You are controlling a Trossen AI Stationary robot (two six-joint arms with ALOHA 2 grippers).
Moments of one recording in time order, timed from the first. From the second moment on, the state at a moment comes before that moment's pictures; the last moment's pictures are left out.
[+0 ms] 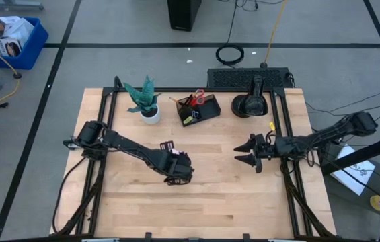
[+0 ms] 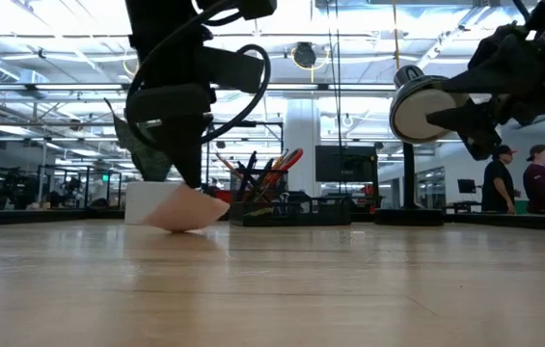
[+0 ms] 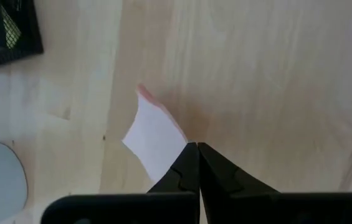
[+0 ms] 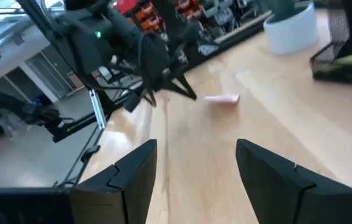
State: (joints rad) left arm -0.28 1.94 1.42 -0.98 -0.37 -0.44; right arm 0.25 0.68 0.01 0.54 0.21 0.54
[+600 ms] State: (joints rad) left arm -0.28 1.94 1.42 -0.97 -0.35 -0.60; right arm 0.32 1.06 0.01 0.76 0.24 0.65
